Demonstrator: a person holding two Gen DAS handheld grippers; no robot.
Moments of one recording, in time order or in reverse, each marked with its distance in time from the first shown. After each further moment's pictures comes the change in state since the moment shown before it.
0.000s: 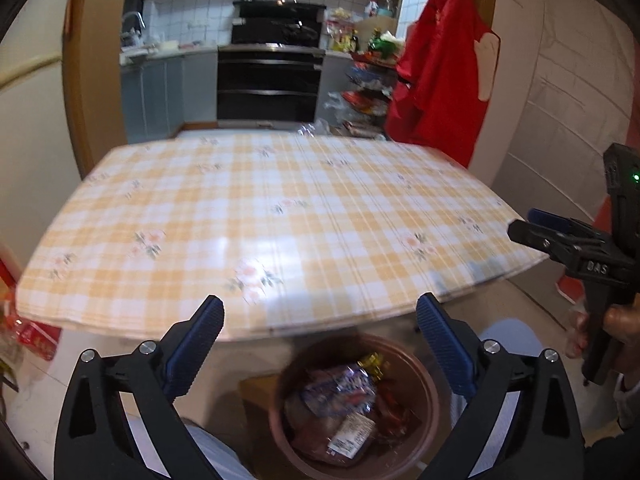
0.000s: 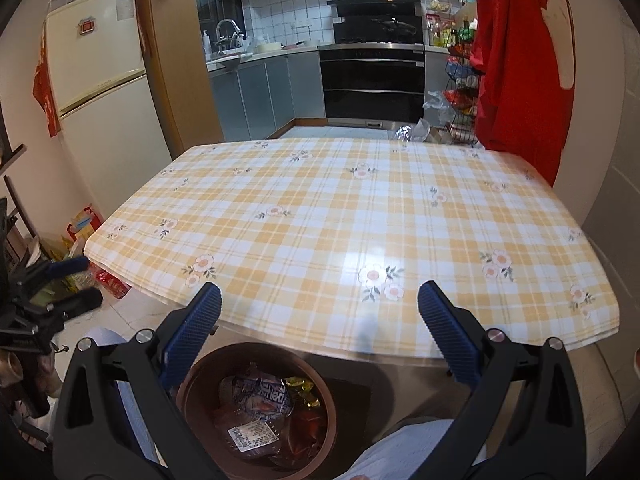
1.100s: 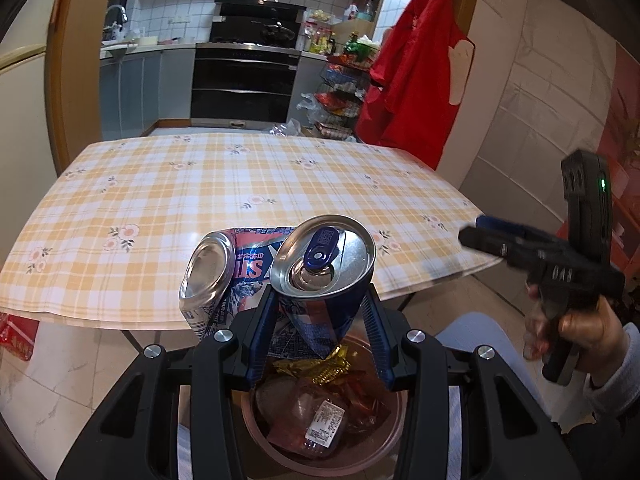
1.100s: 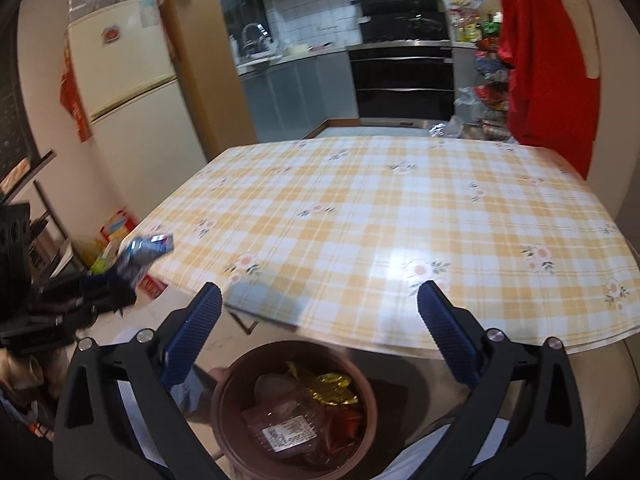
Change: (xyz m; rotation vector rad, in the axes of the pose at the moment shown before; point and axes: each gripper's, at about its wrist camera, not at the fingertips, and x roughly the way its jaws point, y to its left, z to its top) left arm -0.012 -0.008 -0.016 -0.008 0.021 -0.144; right arm 0.002 0.011 -0.013 0.030 -0.009 0.136
